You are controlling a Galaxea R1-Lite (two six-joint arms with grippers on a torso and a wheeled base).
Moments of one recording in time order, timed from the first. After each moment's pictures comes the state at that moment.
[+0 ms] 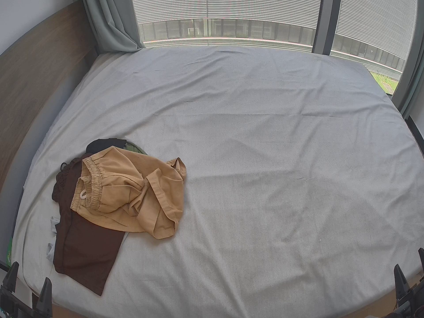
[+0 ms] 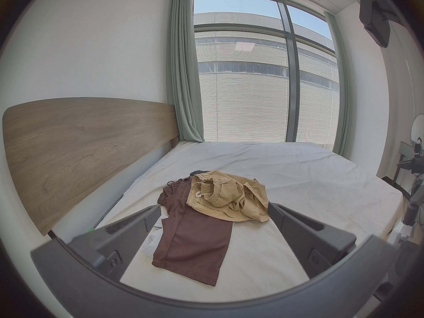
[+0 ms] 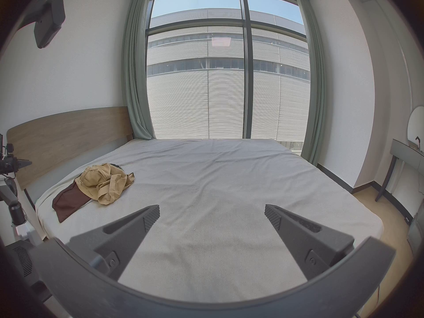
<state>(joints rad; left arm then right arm) 0.00 0.02 -0.02 0.00 0.03 0.00 0.00 0.02 -0.02 0.02 0.01 -0.01</state>
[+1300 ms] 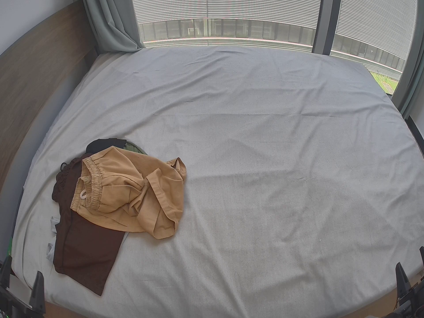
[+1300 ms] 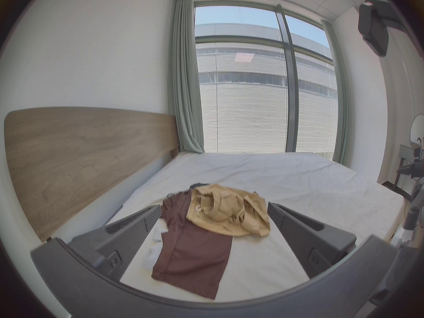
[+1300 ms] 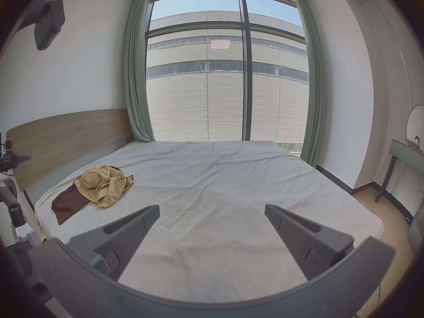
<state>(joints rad) 0.00 0.02 -0.02 -0.07 0.03 0.00 -0.01 0.02 -0.02 0.00 0.01 -0.01</state>
